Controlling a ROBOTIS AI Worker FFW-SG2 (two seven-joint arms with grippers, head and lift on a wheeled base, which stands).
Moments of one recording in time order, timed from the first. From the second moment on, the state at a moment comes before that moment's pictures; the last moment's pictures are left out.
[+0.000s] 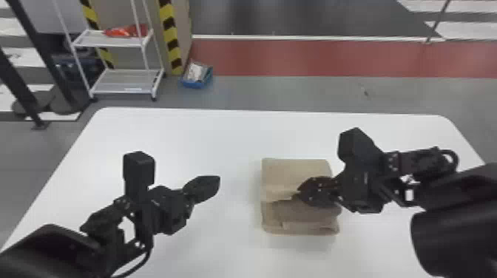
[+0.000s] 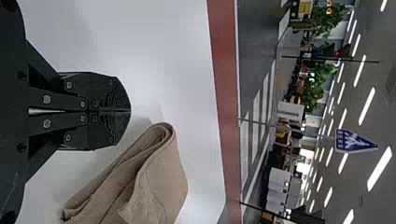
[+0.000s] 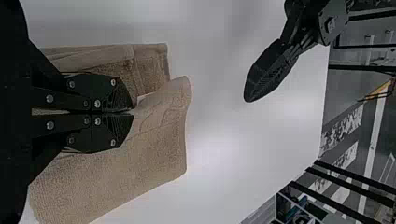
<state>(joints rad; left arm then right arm) 0.20 0.37 -0.15 -1.99 0.35 0.55 -0.34 -0.01 -0.25 0.15 -1.99 0.65 0.52 1.36</state>
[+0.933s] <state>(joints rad) 0.20 0.37 -0.17 -2.00 0.34 0.57 -0.34 0.09 -0.21 0.05 -2.03 0.51 0.59 1.36</state>
